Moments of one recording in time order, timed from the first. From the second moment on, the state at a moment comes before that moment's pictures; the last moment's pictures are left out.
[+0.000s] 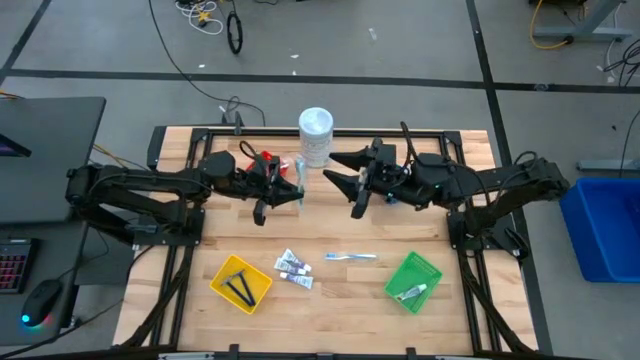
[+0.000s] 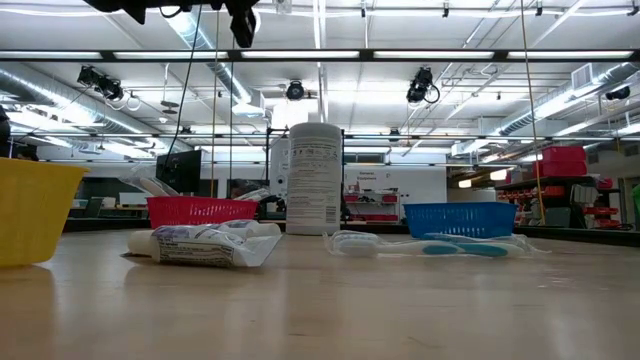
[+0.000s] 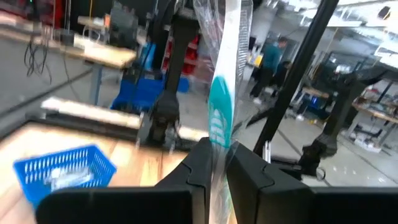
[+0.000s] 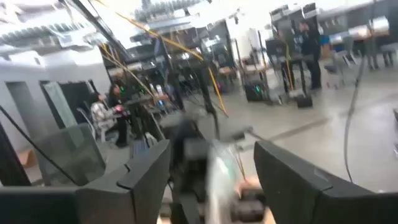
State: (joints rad) left arm 0.09 1.10 0.73 0.41 0.20 -0.31; right arm 0.18 1.39 1.35 0.18 0.45 0.19
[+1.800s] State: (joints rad) left arm 0.27 0.90 0.73 -0.38 -0.18 -0.29; right arm 0.17 1.38 1.35 -0.29 0.39 0.30
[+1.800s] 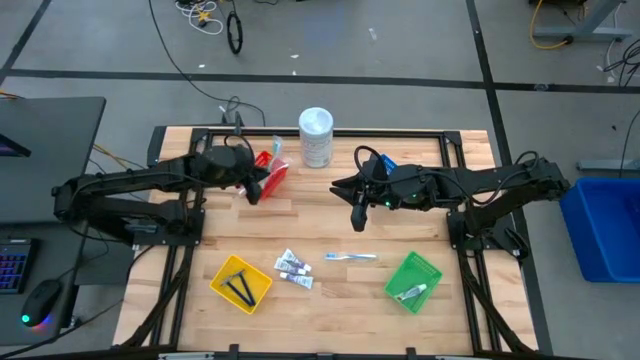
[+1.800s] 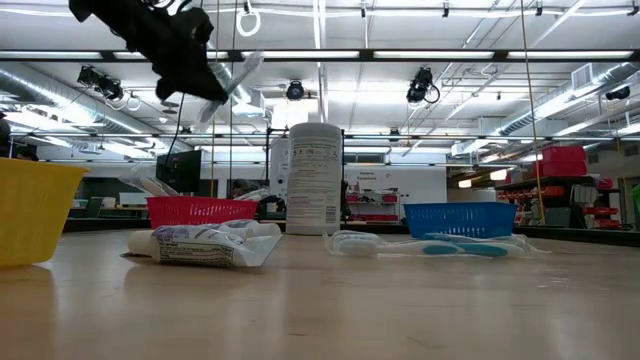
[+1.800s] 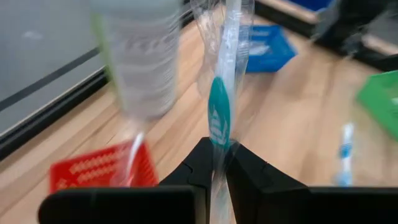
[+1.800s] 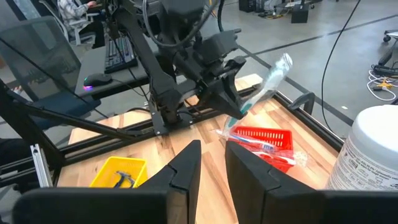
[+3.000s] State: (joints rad) left arm 0.34 1.03 0.73 -0.60 -0.34 -0.63; right arm 0.17 1.39 1.35 -0.31 0.39 0.30
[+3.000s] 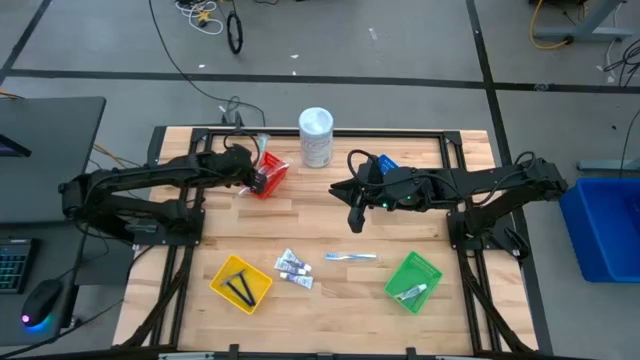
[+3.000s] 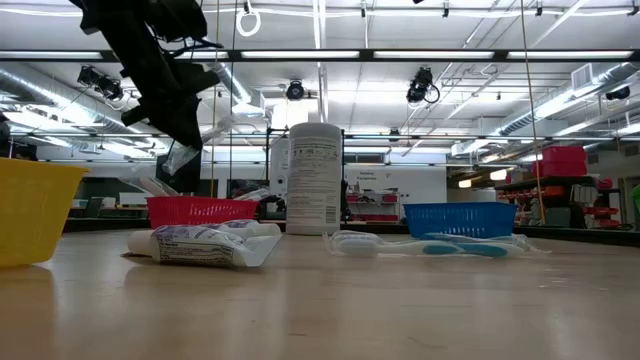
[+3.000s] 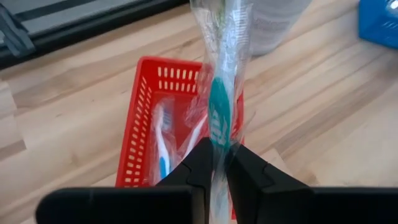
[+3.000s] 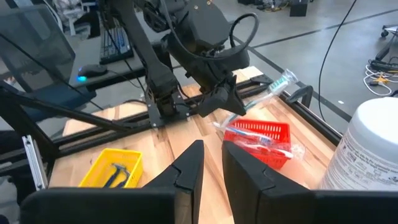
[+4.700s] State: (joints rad) left arm 0.39 1.34 0.73 -0.46 -0.37 -0.68; right arm 0.16 1.43 1.35 -0.31 0.39 0.30
